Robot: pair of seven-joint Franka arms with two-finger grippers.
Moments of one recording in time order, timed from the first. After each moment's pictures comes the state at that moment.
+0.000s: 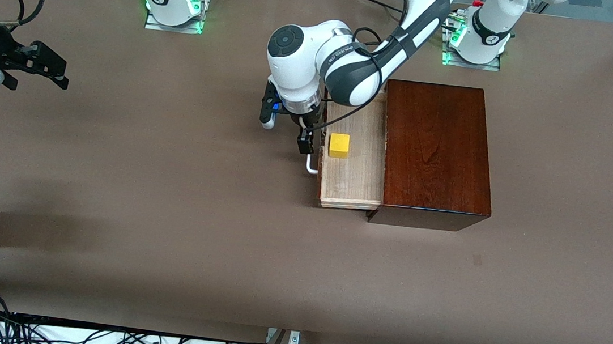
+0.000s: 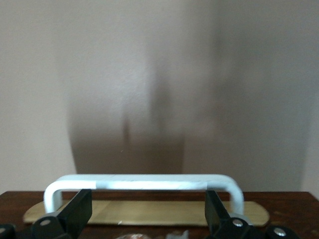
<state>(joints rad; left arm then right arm) -0.71 0.68 -0.21 -1.38 0.32 1.94 0.54 0.19 0.02 -0.15 -1.58 0.03 1.64 -0.09</state>
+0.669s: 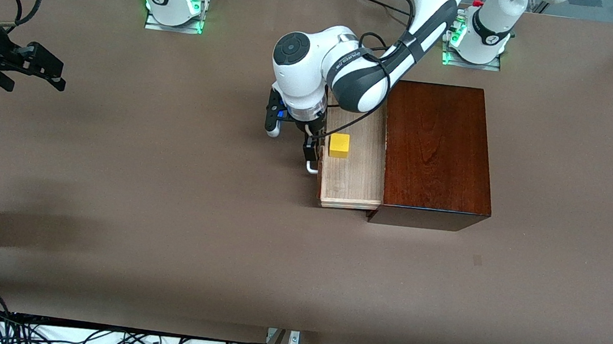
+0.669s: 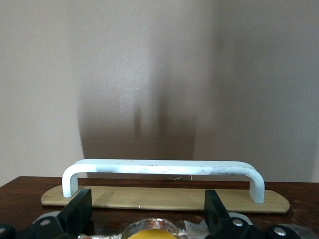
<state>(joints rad) -0.69 0.68 -0.21 -1.38 0.32 1.93 0.54 0.19 0.02 -0.15 -1.58 0.03 1.65 -0.09</state>
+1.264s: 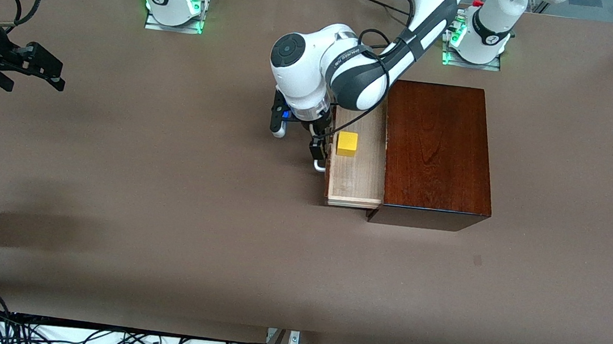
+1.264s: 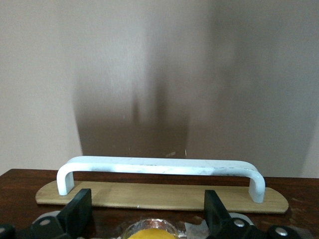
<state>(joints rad) -0.69 0.68 -0.21 -1.36 0.37 1.81 0.54 0.18 0.02 -0.15 -1.58 0.03 1.65 -0.09</state>
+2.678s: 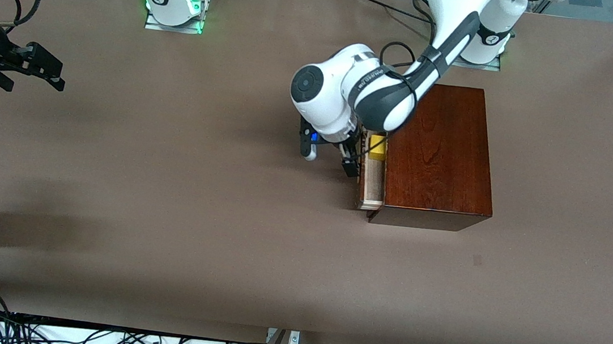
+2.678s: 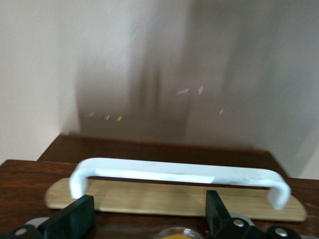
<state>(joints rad) -0.57 0.67 -0.23 -1.37 0.39 1.67 0.54 0.18 0.02 -0.15 -1.58 0.03 1.65 -0.09</state>
